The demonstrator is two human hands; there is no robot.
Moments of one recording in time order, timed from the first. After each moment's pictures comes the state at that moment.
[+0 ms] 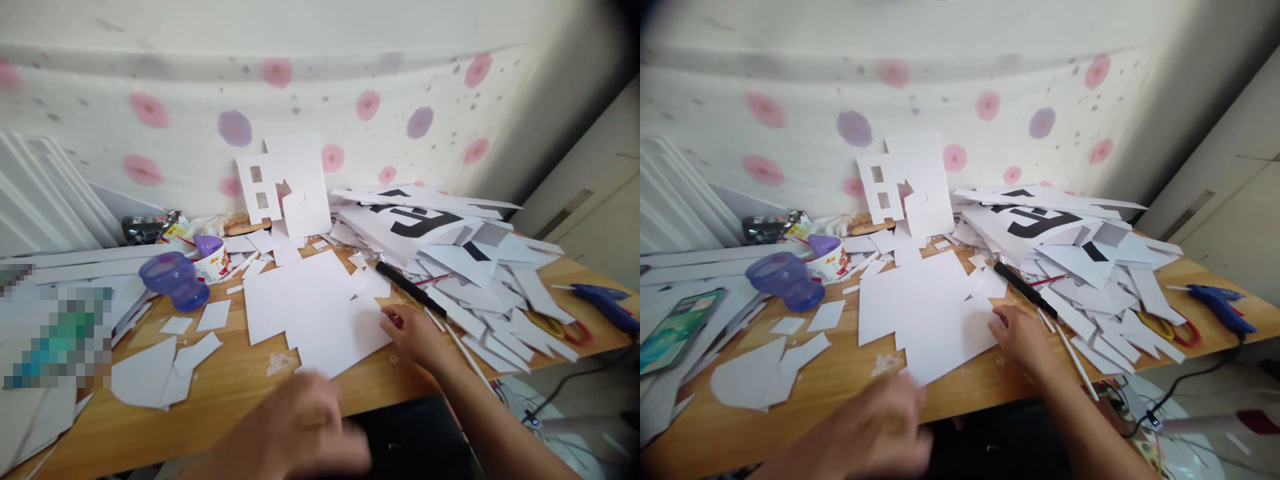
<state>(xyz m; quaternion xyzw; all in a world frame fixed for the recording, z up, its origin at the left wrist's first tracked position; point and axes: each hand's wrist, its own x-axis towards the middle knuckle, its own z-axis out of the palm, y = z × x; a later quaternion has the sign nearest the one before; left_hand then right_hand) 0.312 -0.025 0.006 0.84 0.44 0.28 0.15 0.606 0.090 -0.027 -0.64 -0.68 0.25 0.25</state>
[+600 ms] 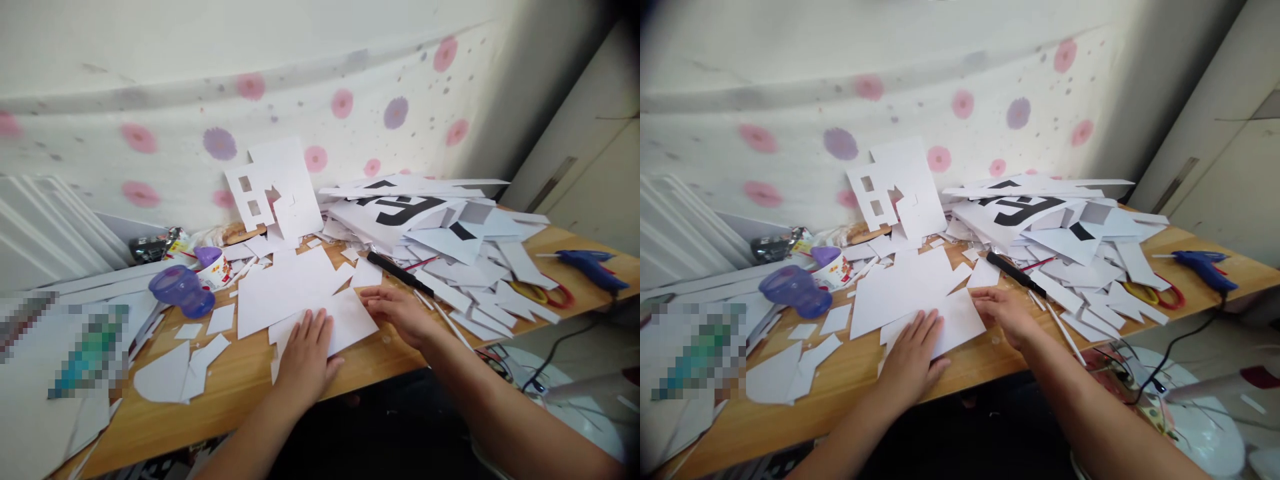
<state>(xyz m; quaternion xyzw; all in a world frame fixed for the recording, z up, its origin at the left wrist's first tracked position) 0.364 0.029 -0.023 0.85 0.53 0.04 0.00 0.588 0.081 -0.006 -0.50 -0.48 0.59 0.41</state>
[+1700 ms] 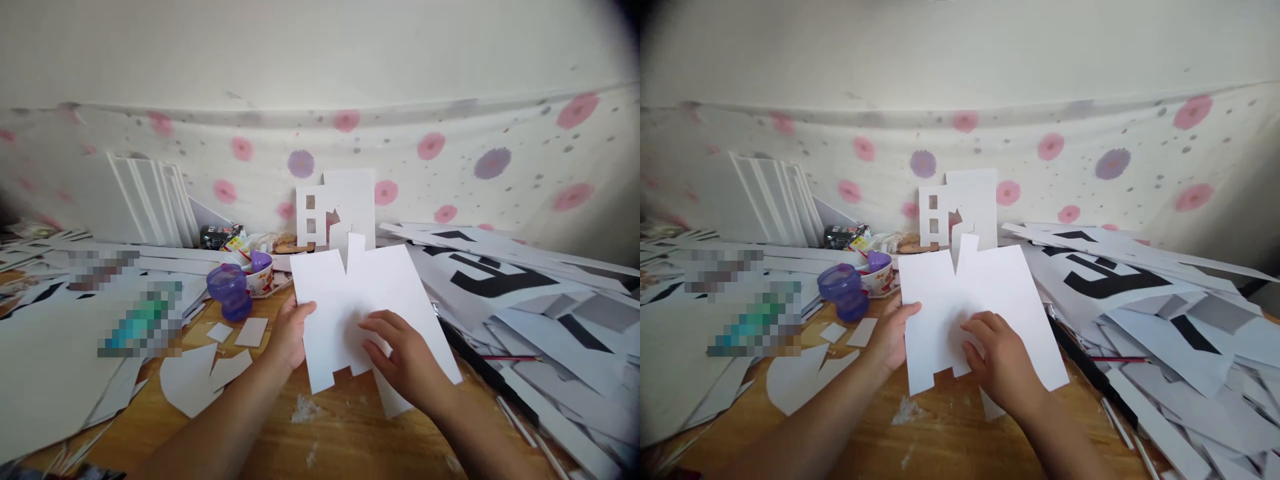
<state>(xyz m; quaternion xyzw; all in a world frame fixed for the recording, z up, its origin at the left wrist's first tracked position) 0.304 0.117 0.038 0.27 0.40 0.70 0.52 0.510 0.131 0.026 -0.33 -0.86 0.16 0.36</state>
